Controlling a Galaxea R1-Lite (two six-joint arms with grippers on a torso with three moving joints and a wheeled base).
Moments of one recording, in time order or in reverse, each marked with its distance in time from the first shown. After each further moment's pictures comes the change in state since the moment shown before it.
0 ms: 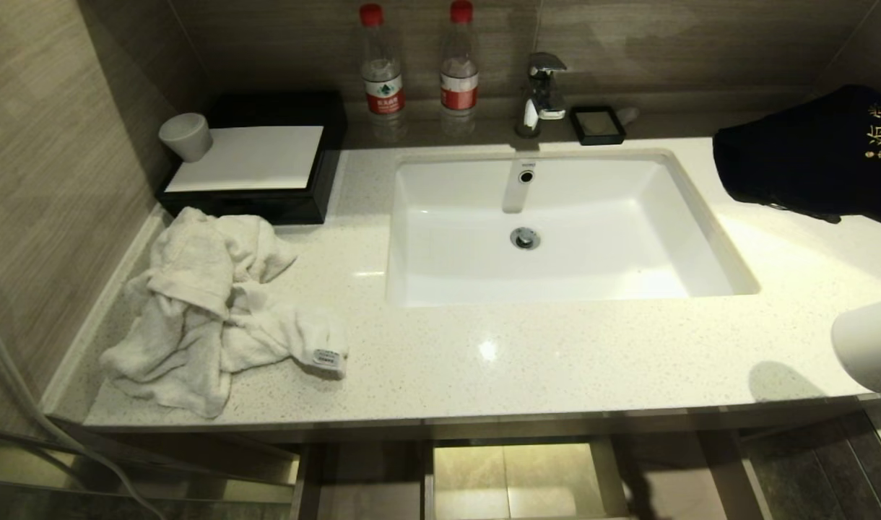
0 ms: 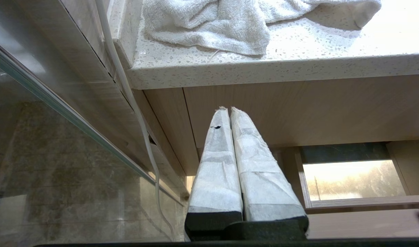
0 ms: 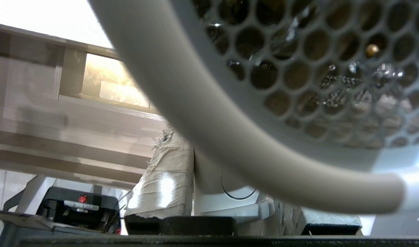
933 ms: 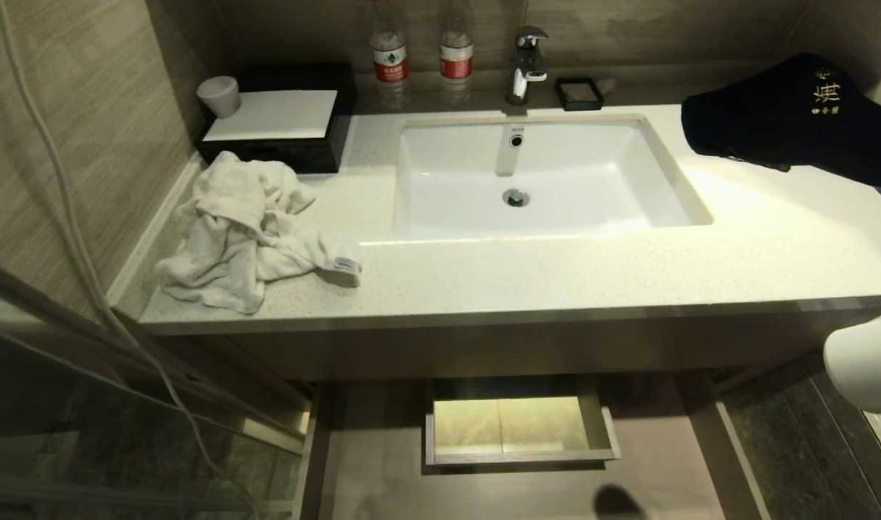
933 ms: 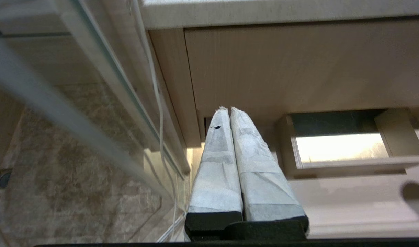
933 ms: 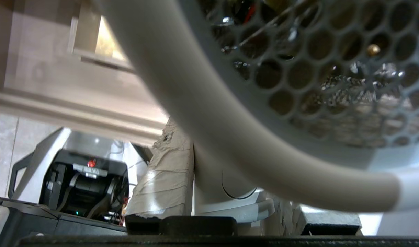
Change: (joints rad) left arm 0.000 0.000 0.000 0.000 0.000 0.000; right arm 0.035 -0.043 0.046 0.001 0.000 -0.001
